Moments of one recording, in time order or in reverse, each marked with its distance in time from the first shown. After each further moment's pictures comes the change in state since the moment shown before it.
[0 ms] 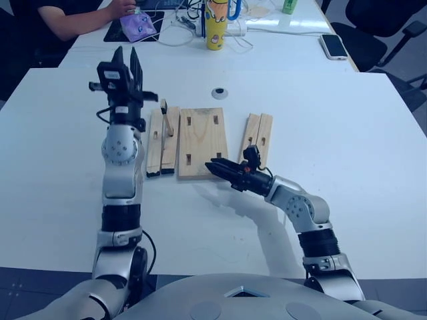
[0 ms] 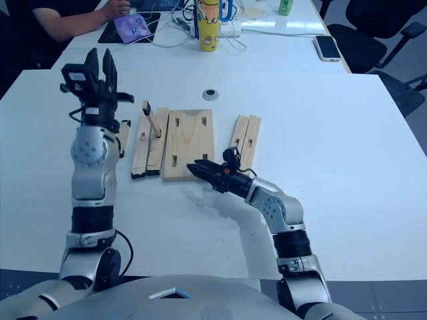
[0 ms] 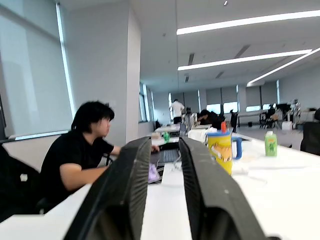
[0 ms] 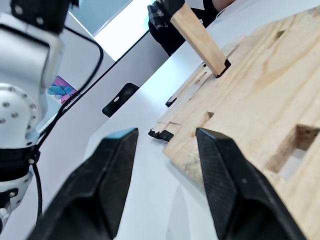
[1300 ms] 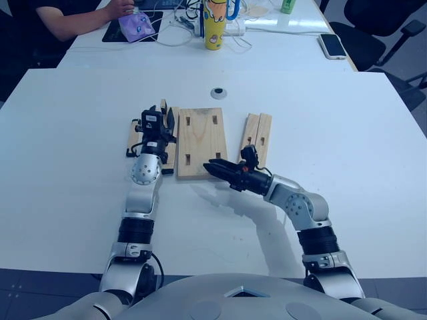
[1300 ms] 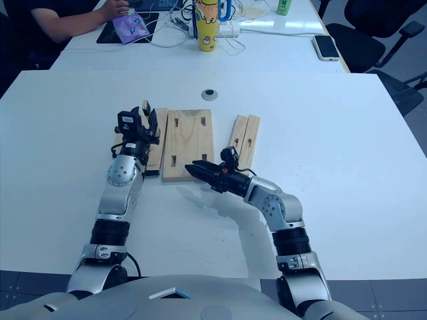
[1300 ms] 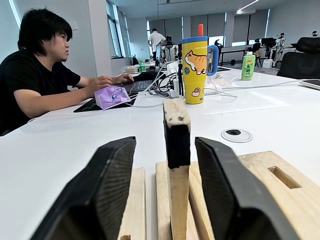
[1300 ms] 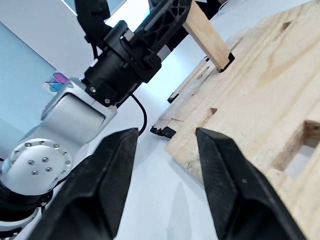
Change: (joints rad) left arm 0.056 -0.064 -0.076 0.259 0.014 -0.005 -0.033; right arm -0.025 0.002 0.010 0.013 0.001 0.031 0.003
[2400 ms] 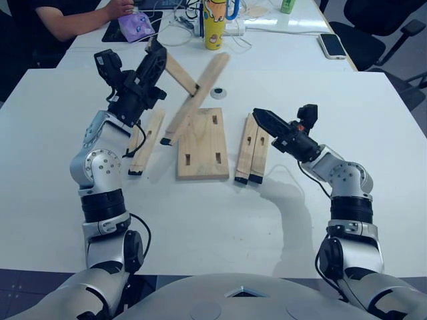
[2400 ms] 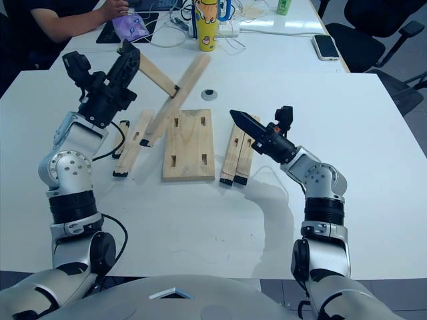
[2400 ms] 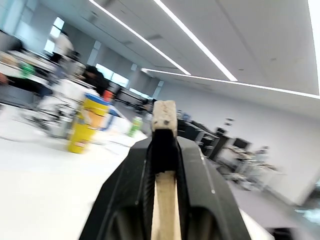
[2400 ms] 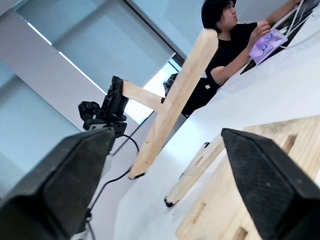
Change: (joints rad) left arm -0.232 0.109 0.303 -0.230 -0.865 0.592 -0.460; right arm -0.245 -0.136 -0.364 0.269 0.311 0.181 0.130
